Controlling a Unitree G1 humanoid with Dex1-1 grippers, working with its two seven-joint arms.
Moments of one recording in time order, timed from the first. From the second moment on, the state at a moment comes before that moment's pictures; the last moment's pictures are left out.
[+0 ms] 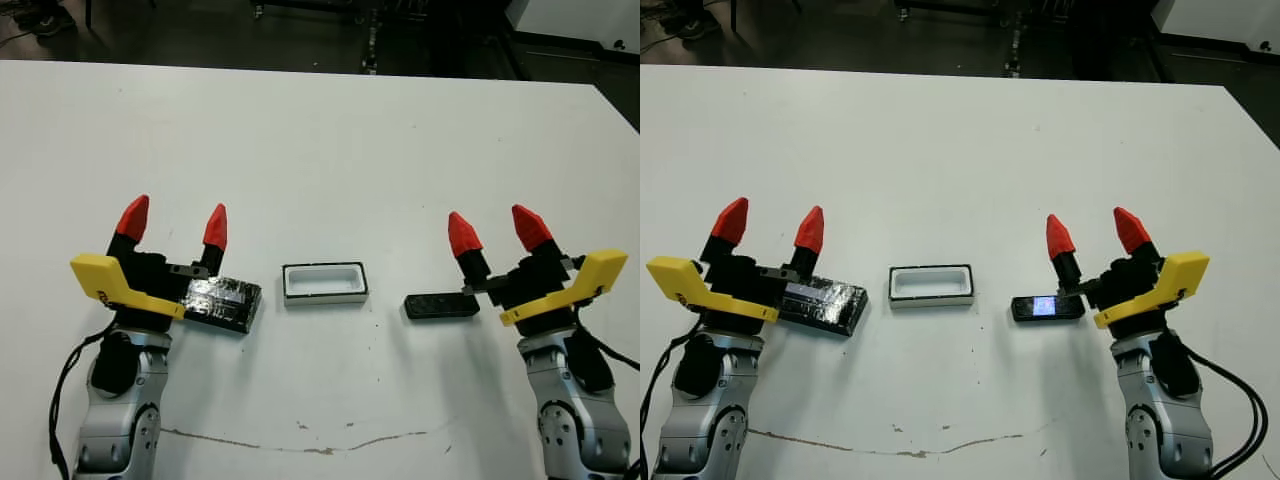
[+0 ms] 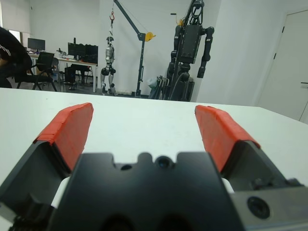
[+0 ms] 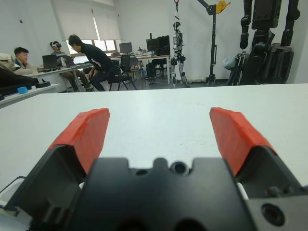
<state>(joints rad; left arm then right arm) 0.08 0.13 0.09 -0.26 -0.29 -0.11 -0.22 0.04 -0.21 -0.17 -0.26 0.43 0.07 0.35</state>
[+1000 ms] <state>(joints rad) 0.08 0.13 0.09 -0.28 -0.29 -0.09 -0.22 -0.40 -0.84 -0.17 -0.03 0.38 0.15 0.91</state>
